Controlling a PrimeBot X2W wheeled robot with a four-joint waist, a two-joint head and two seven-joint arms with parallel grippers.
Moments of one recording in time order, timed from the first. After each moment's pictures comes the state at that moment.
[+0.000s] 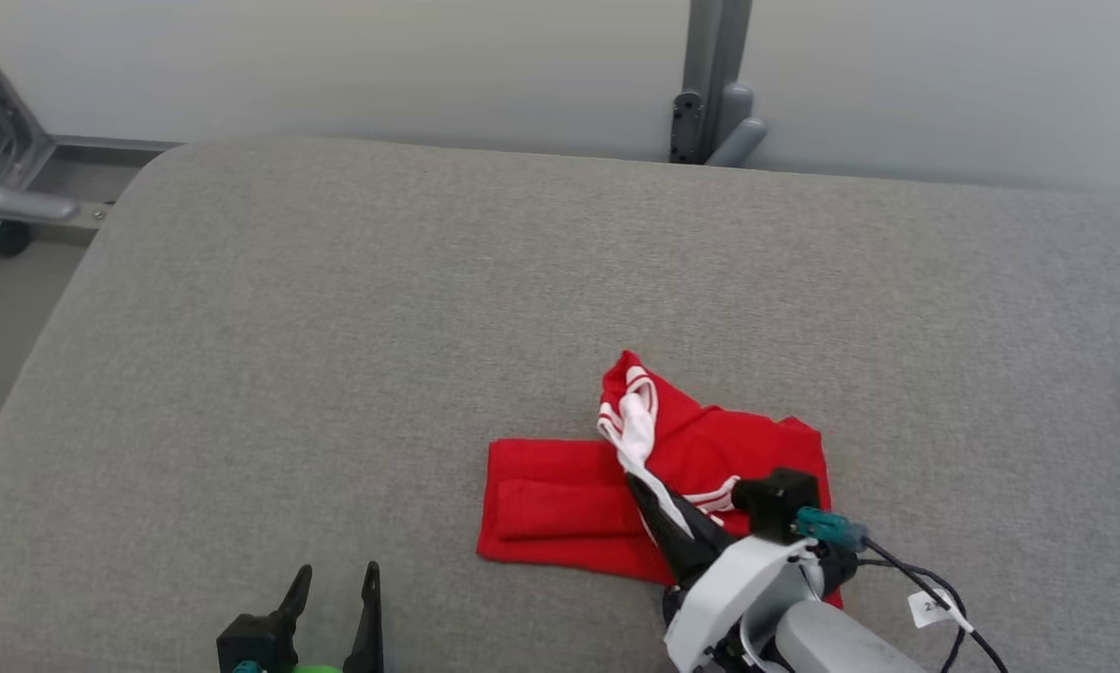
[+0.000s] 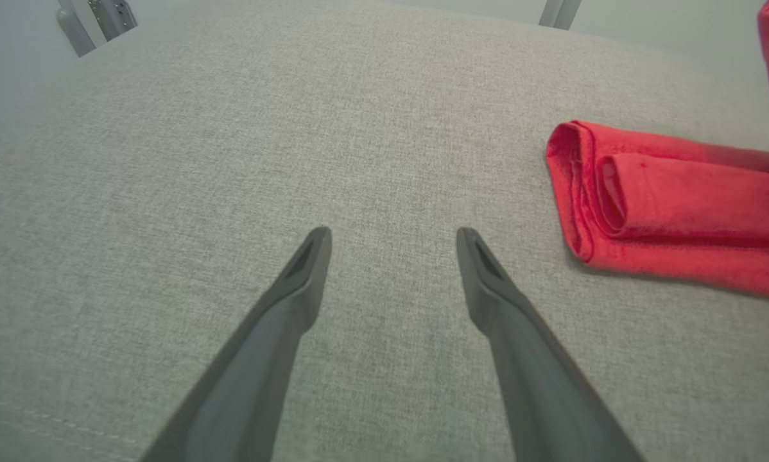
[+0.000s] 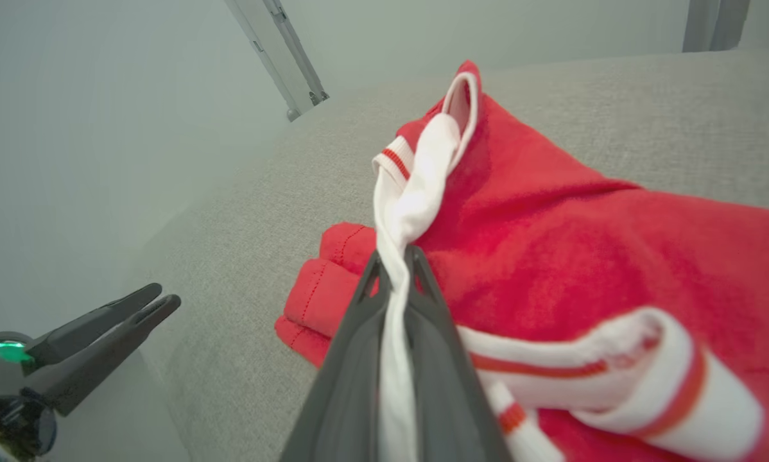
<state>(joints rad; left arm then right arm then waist) 0.00 0.05 -0.12 0.49 -0.20 -0.06 -0.26 -0.30 -0.08 0.61 0.54 0.58 0.13 -0.26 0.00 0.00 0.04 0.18</state>
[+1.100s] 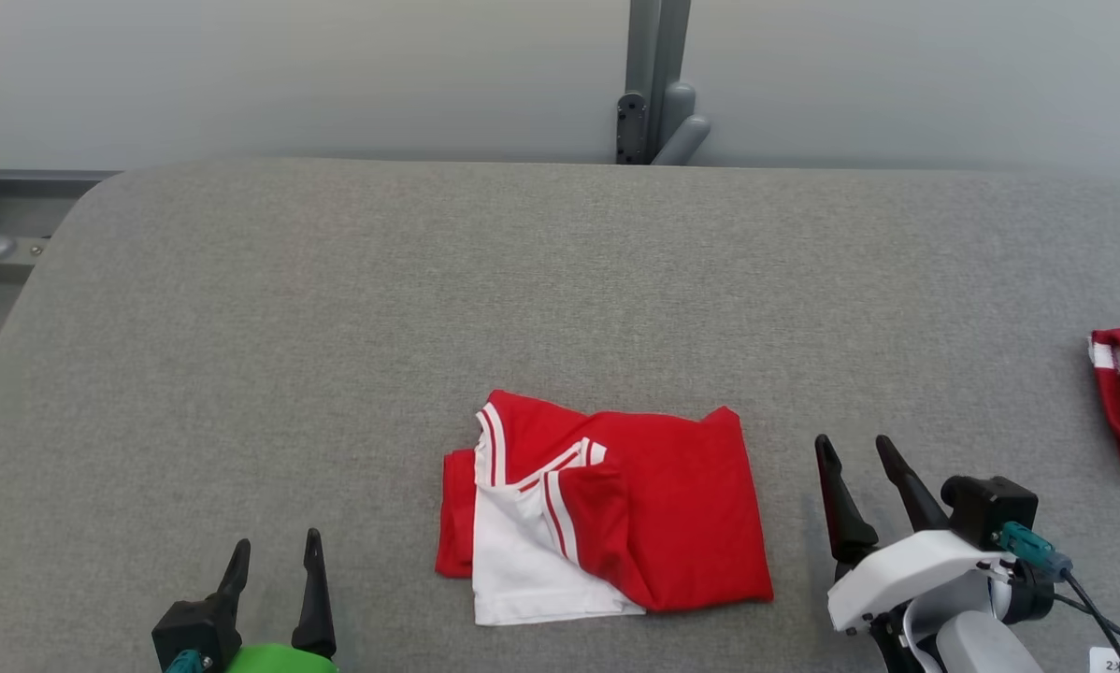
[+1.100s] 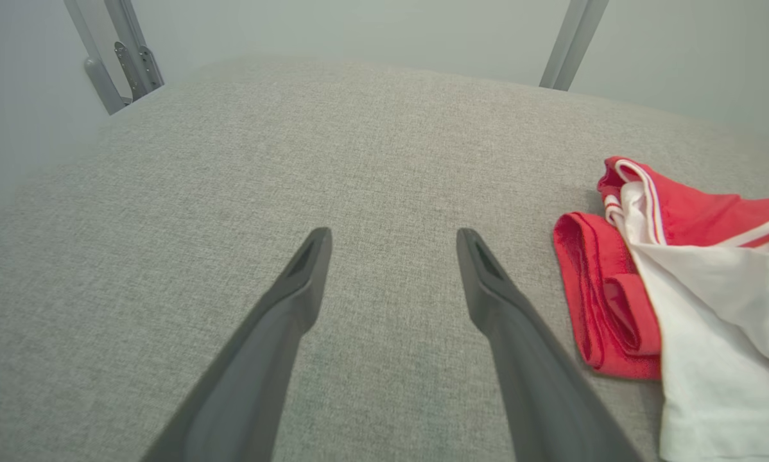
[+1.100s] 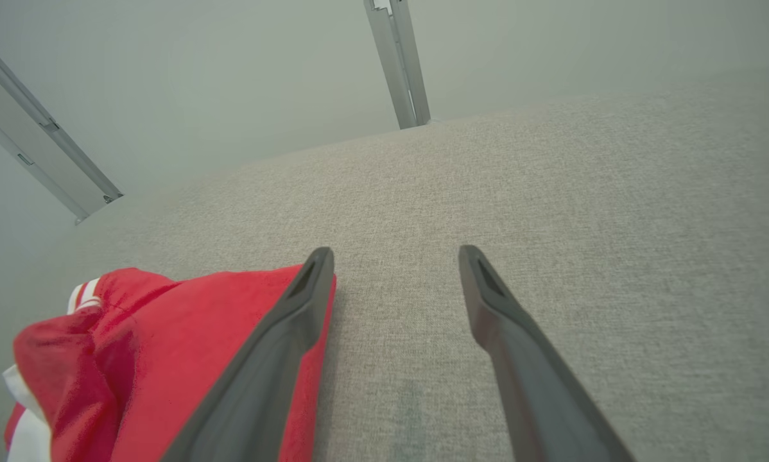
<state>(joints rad) 0.00 0.05 -0.03 0.42 -0.21 -0.03 -0.26 -0.16 -0.07 0.11 0.46 0.36 0.13 -0.26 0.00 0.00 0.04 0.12</state>
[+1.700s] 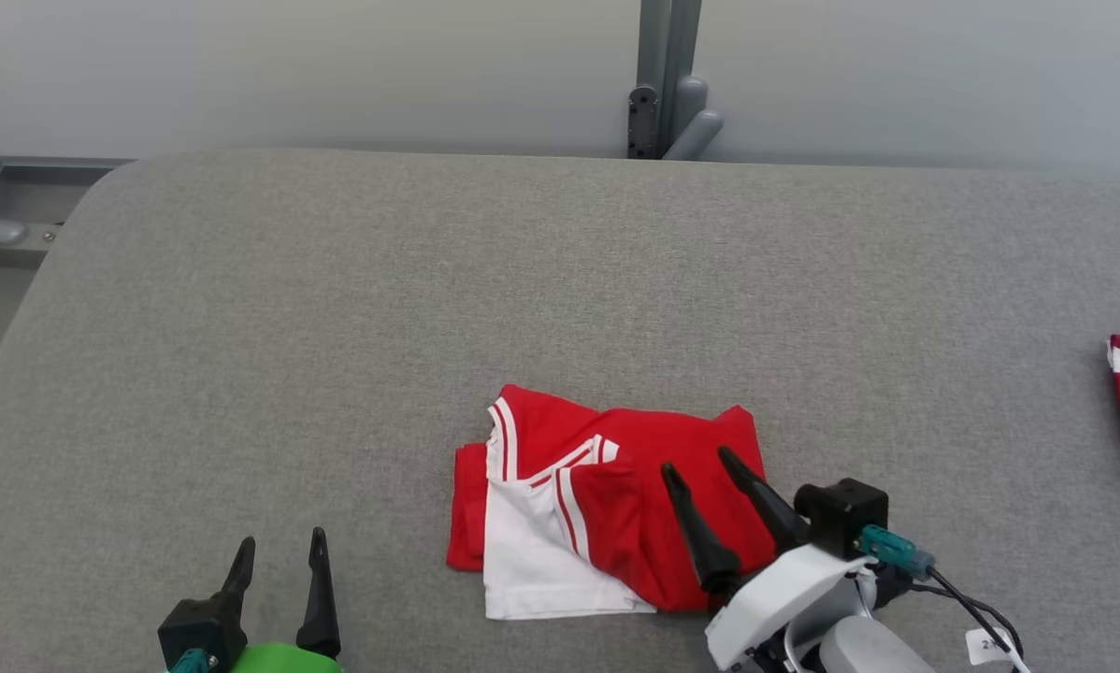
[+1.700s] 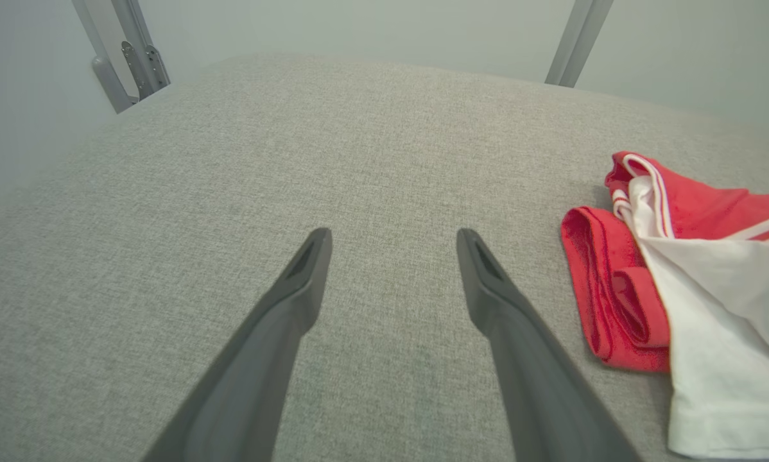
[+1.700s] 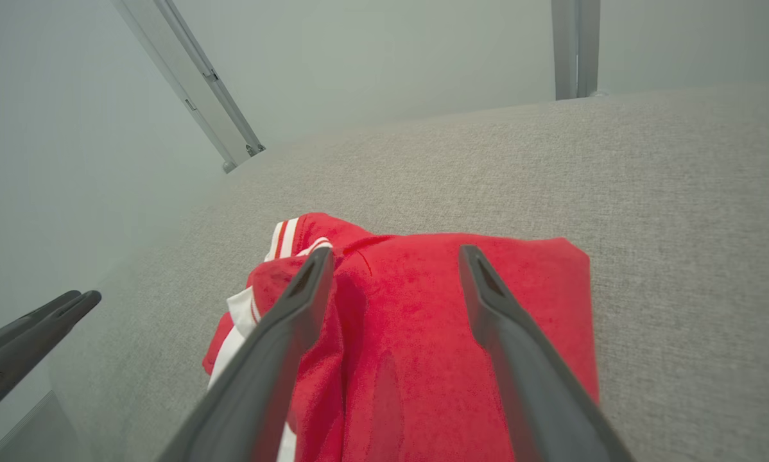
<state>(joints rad) 0.00 0.05 -0.03 0.40 -0.20 -0.04 -0.26 -0.18 -0.05 0.40 0.42 0.42 0.13 -0.26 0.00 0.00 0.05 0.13</state>
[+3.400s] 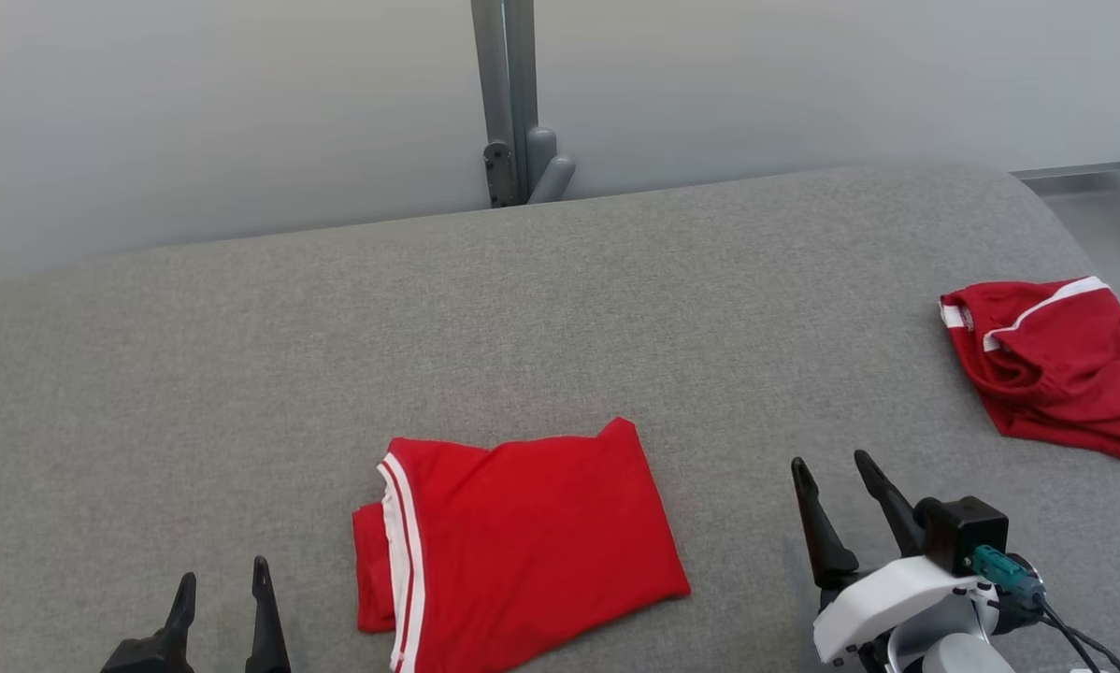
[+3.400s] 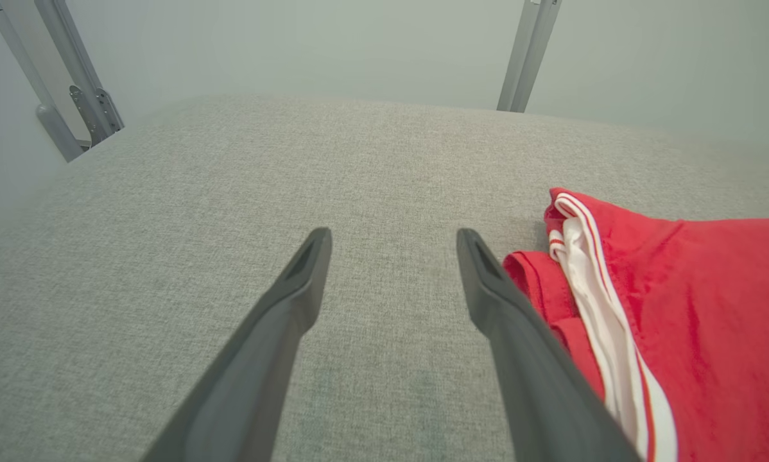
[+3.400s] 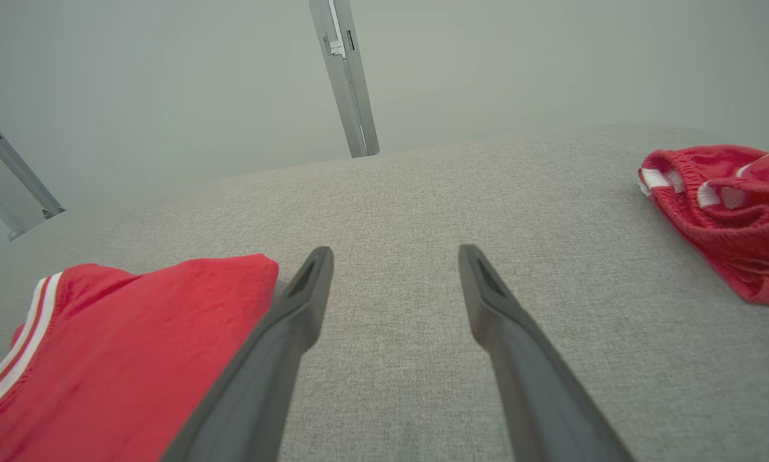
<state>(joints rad) 0.06 0.05 0.07 0.37 -0.19 -0.03 -0.26 -0.09 -0.07 0.14 0.38 0.25 0.13 -0.26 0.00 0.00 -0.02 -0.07</state>
